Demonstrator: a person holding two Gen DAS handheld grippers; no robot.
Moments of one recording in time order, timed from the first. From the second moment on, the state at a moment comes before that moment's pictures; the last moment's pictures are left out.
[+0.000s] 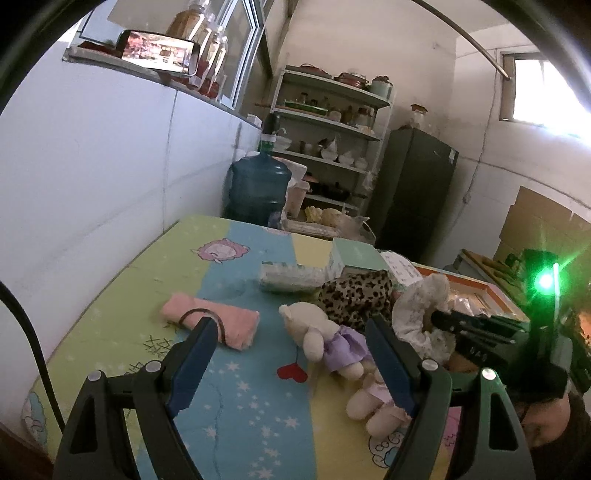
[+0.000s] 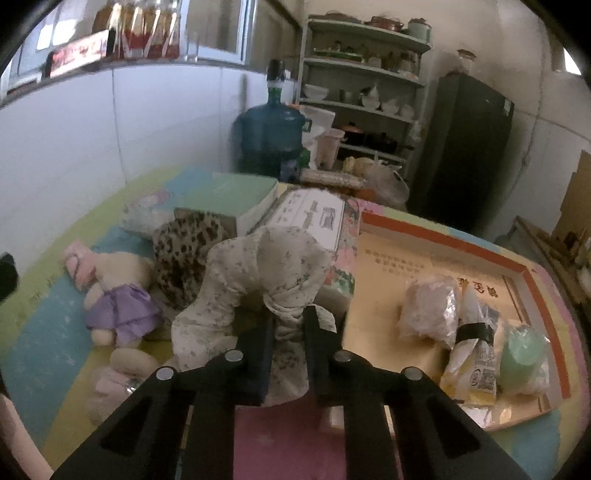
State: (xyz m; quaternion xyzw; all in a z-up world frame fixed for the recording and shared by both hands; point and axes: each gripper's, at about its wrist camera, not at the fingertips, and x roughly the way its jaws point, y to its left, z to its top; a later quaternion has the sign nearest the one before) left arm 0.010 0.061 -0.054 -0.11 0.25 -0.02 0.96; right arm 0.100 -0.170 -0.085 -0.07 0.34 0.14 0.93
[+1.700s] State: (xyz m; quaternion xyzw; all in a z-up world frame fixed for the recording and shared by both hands) left arm 0.127 0.110 -0.113 -0.18 0.40 0.02 0.90; right arm 0.045 -0.226 -0.040 0.06 0.26 0.18 0.95
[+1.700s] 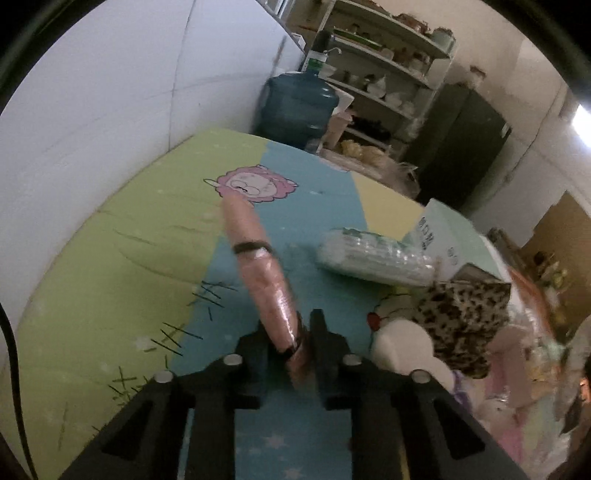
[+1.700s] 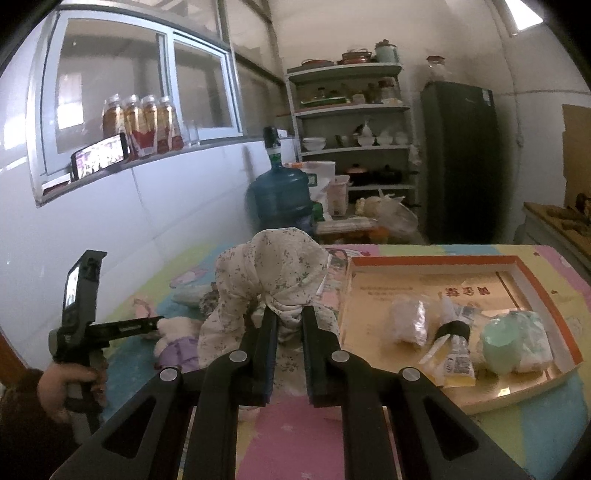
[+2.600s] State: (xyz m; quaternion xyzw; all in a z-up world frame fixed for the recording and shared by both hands) left arm 0.055 0.034 -0.024 -0.09 0.28 -0.04 0.95; right arm 0.038 -0.240 -0.031 0.06 0.25 0.17 0.95
